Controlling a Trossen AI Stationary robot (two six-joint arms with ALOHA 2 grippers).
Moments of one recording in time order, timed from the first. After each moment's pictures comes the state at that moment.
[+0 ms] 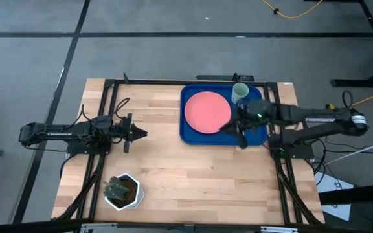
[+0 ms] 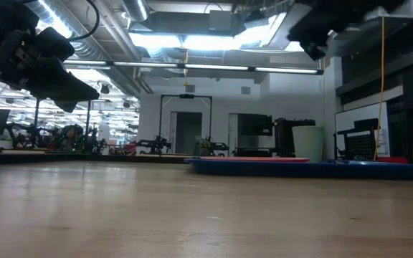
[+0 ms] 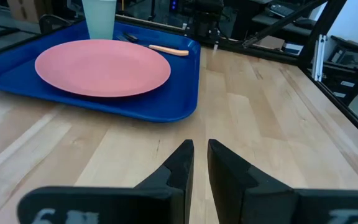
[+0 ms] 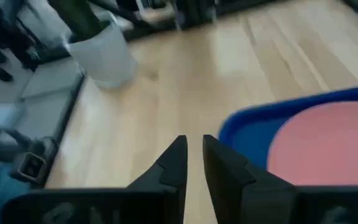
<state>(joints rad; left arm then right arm) 0.12 0.24 0.01 0.04 0.06 -0.20 -0.09 0.98 0.78 -0.31 -0.20 0.21</state>
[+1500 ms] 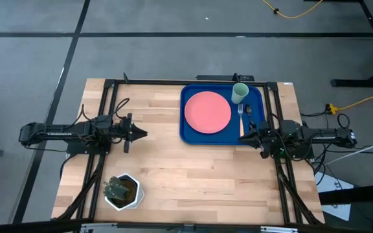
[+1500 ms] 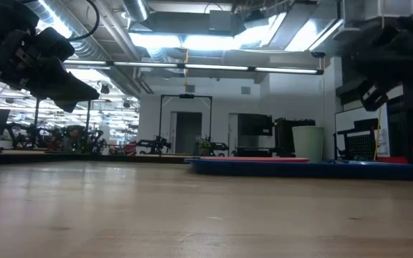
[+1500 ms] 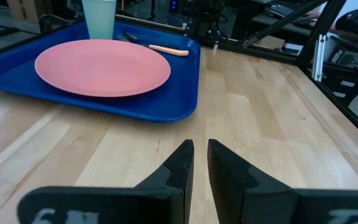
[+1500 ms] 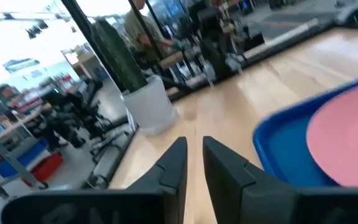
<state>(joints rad) 0.12 0.24 0.01 0.04 0.06 -0.20 0.03 0.06 0.01 0.03 -0.12 0.49</state>
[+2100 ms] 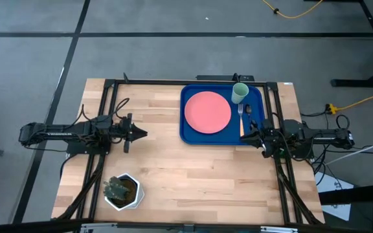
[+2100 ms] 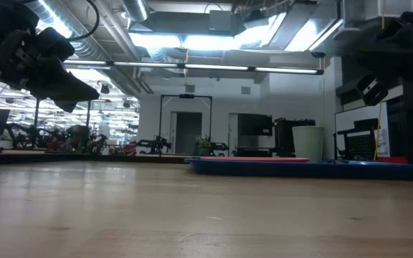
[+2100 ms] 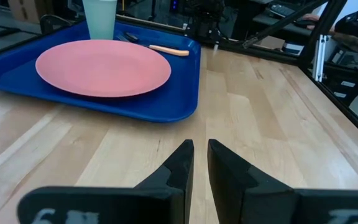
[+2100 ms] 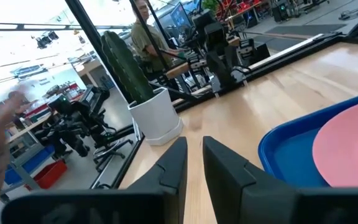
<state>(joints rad) 0.12 0.24 0.01 0.04 0.06 -0.20 0.03 0.01 0.01 0.04 -0.12 0.49</state>
